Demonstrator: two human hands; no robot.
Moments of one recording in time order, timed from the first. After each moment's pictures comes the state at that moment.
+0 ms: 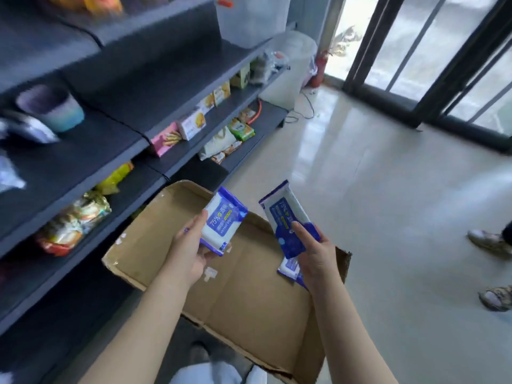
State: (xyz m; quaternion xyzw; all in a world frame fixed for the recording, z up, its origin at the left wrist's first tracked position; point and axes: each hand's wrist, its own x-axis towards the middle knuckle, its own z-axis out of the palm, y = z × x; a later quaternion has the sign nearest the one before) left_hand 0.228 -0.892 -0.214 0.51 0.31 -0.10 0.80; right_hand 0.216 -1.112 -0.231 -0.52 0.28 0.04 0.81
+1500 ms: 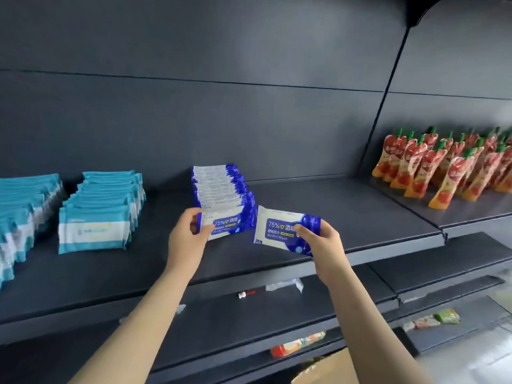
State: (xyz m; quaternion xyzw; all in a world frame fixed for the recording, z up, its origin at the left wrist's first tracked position) left_hand 0.147 -0.272 -0.046 0.73 0.34 0.40 0.45; right_hand 0.313 -0.473 -0.027 -0.66 -0.16 0.19 0.71
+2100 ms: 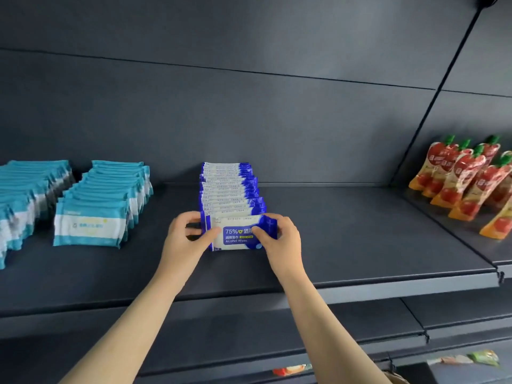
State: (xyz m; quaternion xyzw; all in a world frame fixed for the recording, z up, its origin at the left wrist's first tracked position) left_hand 0.162 -0.263 -0.055 0.67 0.36 0.41 0.50; right_hand 0.321 -0.372 -0.057 -0.70 -0.34 0.12 0.62
